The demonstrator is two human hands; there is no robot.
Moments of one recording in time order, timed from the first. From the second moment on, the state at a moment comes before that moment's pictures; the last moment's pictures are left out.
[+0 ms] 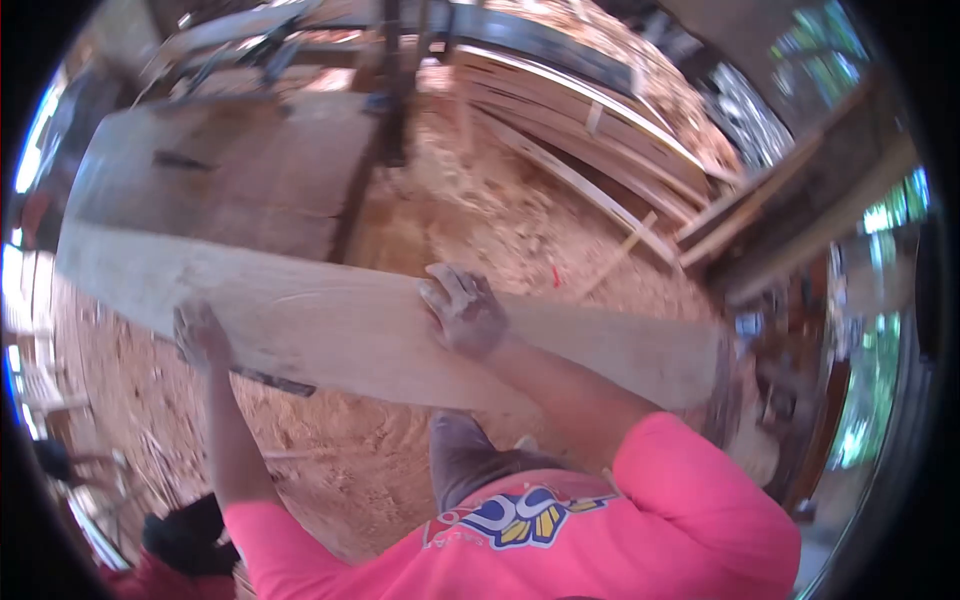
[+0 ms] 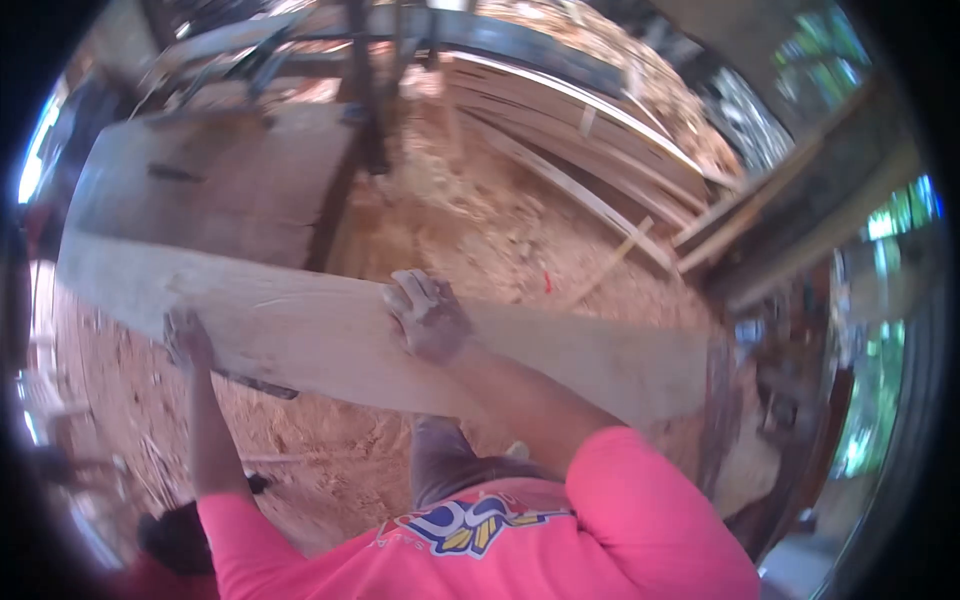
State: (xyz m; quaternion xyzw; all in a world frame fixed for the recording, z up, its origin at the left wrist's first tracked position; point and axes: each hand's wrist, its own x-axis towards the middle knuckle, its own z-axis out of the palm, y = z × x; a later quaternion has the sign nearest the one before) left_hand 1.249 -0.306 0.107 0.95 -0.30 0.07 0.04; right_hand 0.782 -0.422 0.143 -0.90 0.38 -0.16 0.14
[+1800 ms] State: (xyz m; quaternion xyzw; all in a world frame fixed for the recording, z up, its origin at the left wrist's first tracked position) left_hand 0.368 -0.444 0.084 0.58 -0.81 -0.05 0.03; right_hand -0.195 -0.021 -0.153 -0.59 0.66 0.23 0.40
